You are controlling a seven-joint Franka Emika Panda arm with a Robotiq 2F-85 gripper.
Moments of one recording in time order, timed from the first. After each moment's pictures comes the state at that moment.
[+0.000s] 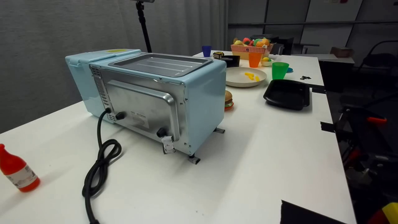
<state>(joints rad) 0.12 -0.55 0.30 -2.50 -0.01 2.05 0.22</state>
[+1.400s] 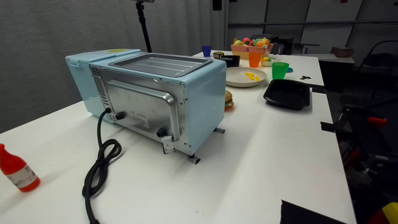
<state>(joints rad) -0.04 0.06 0.11 -2.00 -0.27 2.08 0.30</state>
